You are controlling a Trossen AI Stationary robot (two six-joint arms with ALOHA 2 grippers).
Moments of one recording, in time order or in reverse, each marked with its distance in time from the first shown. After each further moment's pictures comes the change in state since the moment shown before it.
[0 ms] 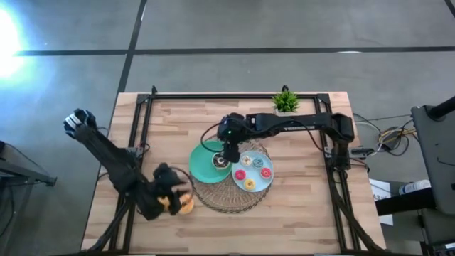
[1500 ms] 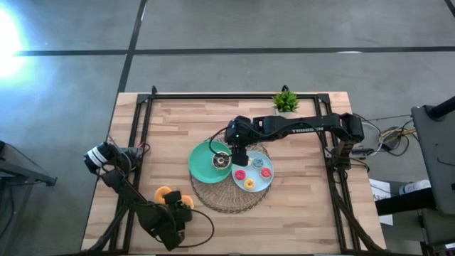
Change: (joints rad) left arm -0.095 0.565 0.147 0.013 0.322 0.160; right arm 0.024 -0.097 -0.125 0.003 -0.001 -0.016
